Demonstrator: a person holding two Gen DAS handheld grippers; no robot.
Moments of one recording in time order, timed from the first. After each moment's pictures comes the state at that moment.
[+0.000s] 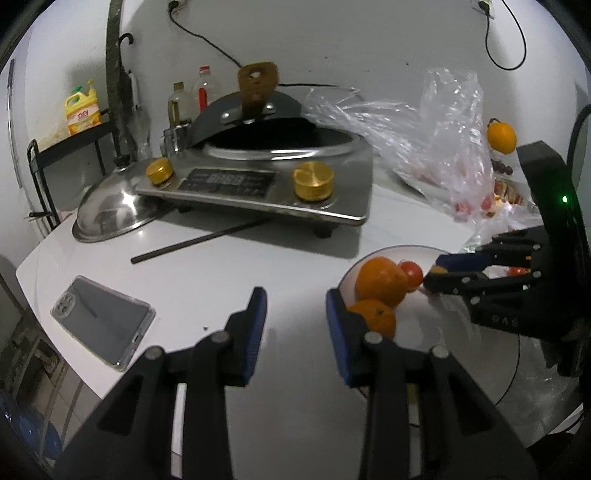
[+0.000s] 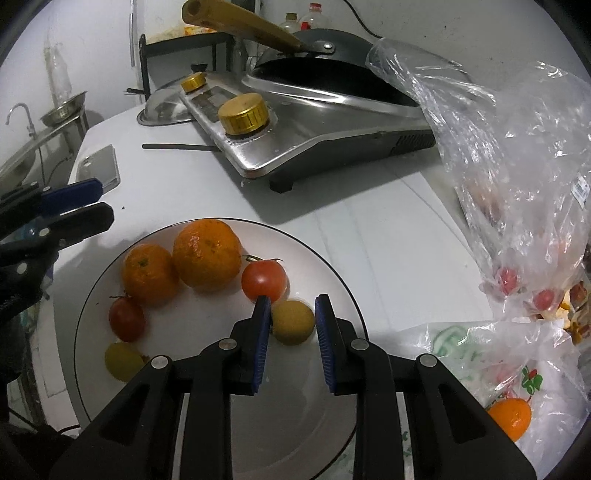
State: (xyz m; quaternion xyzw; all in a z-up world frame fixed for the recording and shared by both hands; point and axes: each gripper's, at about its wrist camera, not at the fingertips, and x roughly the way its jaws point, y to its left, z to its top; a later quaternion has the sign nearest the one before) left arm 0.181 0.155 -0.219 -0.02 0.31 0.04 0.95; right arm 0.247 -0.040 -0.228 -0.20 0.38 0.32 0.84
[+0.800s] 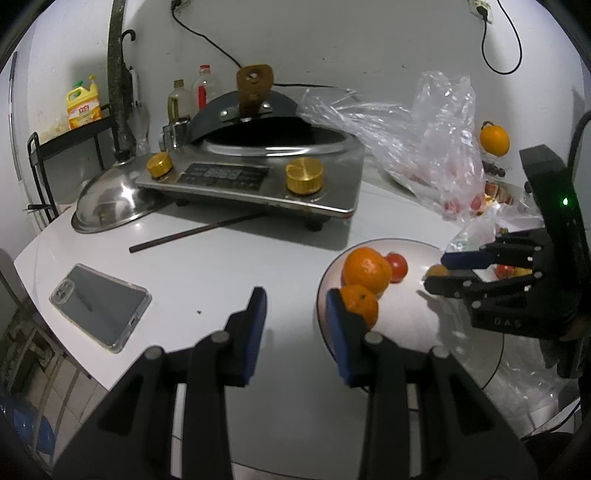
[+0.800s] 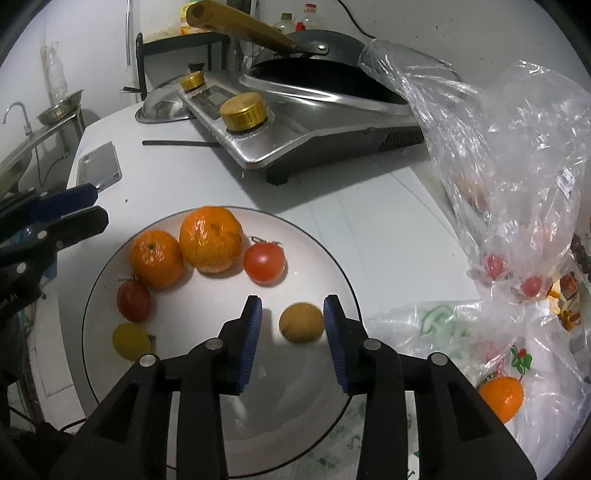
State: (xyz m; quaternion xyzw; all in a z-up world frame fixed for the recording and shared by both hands) left arm 0.165 0.145 -0.217 -0.03 0.31 0.03 0.95; right arm 0.232 -0.053 -0.223 -0.21 0.38 0.31 0.84
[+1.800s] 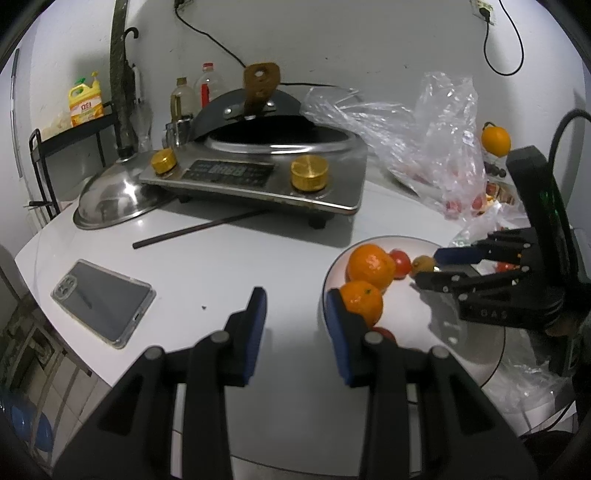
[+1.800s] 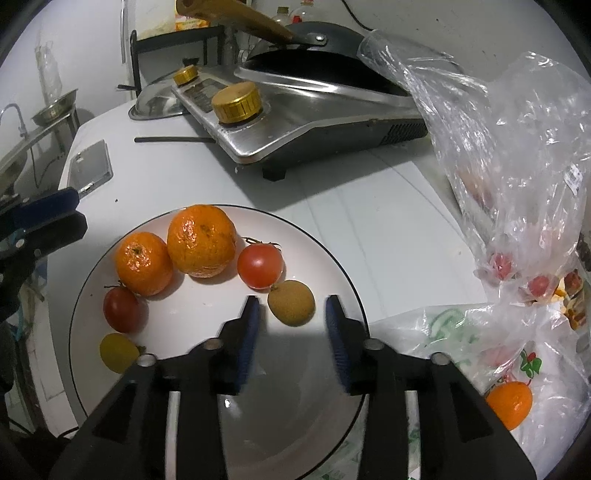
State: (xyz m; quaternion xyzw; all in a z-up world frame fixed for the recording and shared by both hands) left arm 0.161 0.149 -0.218 -0.03 0.31 0.04 0.95; right arm 0.242 -0.047 -0.227 -0.20 0.39 0.31 0.85
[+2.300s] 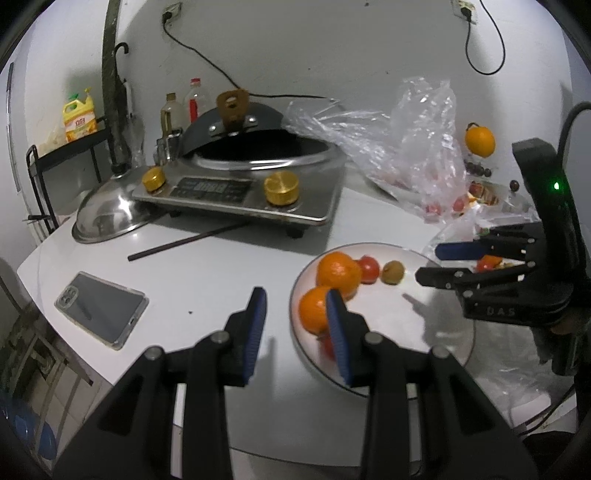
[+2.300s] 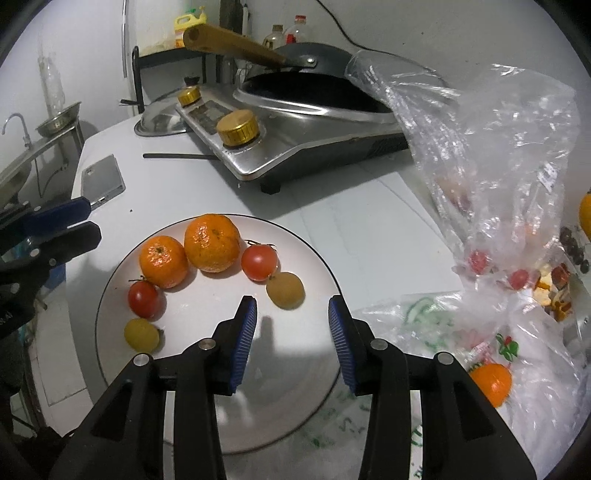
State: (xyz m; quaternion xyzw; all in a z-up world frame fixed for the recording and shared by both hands) left arm 0.146 0.120 -0.200 -0.02 0.30 0.02 0.95; right arm 0.219 -0.072 -0.203 -0.18 0.37 0.31 0.86
